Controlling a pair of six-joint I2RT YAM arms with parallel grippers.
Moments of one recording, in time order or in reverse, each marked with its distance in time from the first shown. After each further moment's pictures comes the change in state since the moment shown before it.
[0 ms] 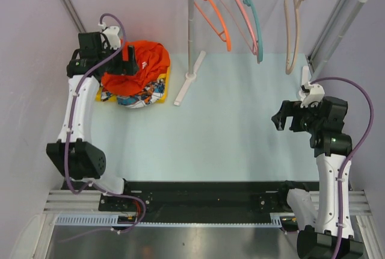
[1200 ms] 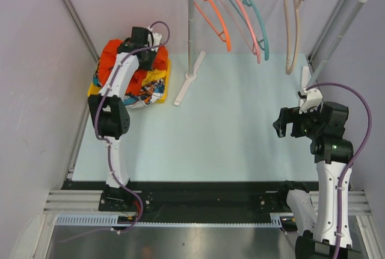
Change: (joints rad) left arm -0.204 0.676 0.476 -0.041 -0.344 0.184; right arm -0.001 -0.063 -0.012 -0.070 0.020 -0.135
